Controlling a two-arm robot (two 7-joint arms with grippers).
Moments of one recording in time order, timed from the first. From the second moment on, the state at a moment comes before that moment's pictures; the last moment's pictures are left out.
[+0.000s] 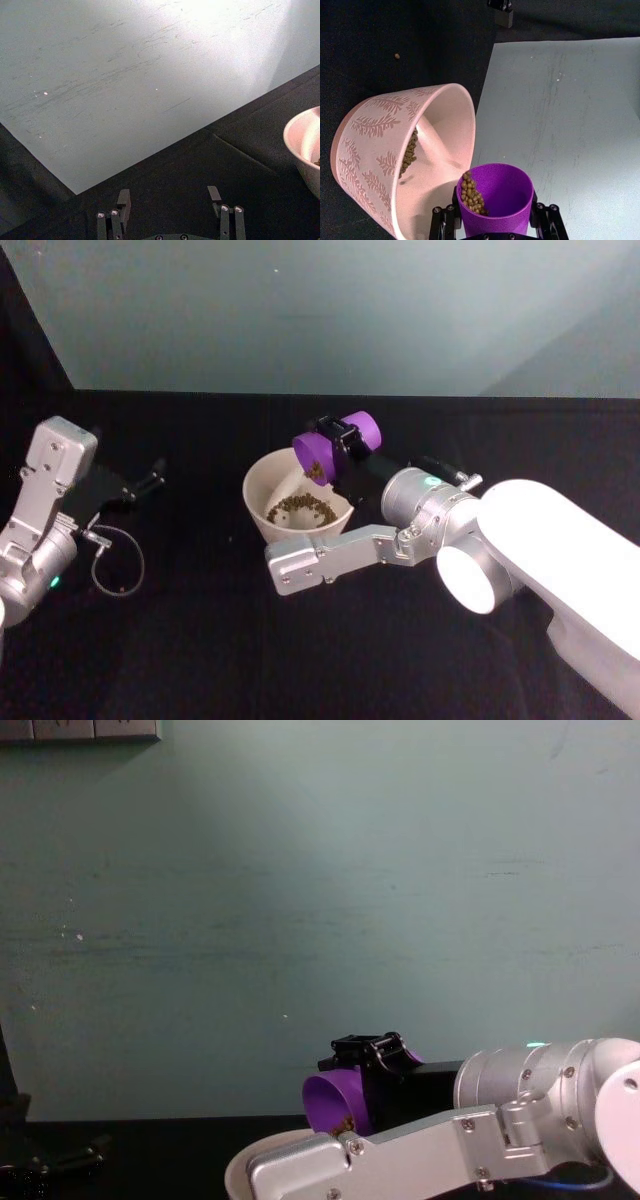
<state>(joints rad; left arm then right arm) -0.20 0.60 0.45 -1.41 -0.25 -0.12 0.03 0.54 0.38 -0.82 -1.48 -1.07 0.09 0.34</state>
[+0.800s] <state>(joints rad) -0.20 0.60 0.45 -1.41 -0.25 -0.12 0.03 0.58 0.41 -0.89 -1.49 -1.20 0.09 0.36</state>
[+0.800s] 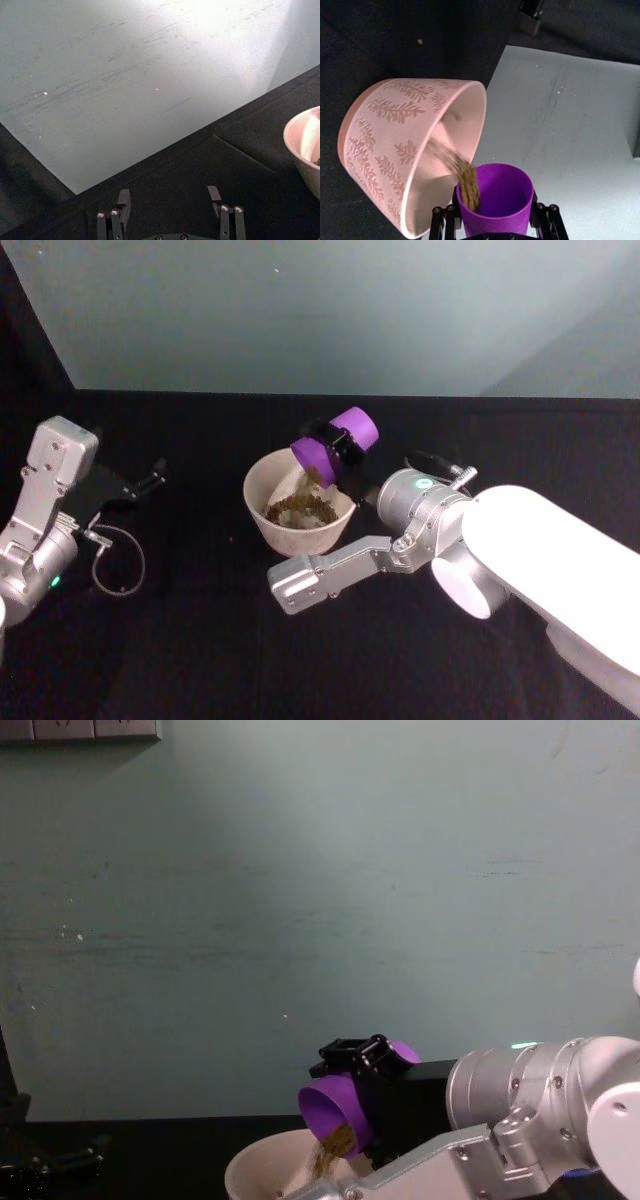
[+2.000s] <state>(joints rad) -0.20 0.60 0.45 -1.41 -0.25 -0.12 0.03 0.44 0.37 -0.63 -1.56 -0.79 0.07 0.23</state>
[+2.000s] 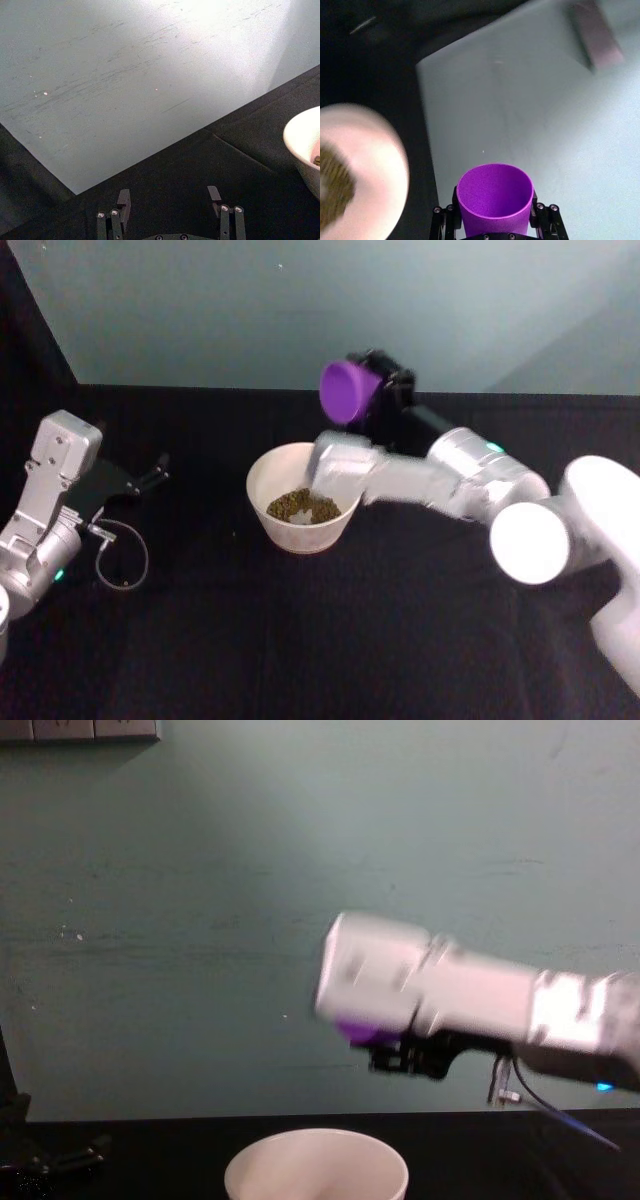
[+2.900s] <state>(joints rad) -0.20 0.60 0.45 -1.41 -0.25 -0.12 0.03 0.18 0.19 -0.19 -1.47 0.24 -0.02 0.33</state>
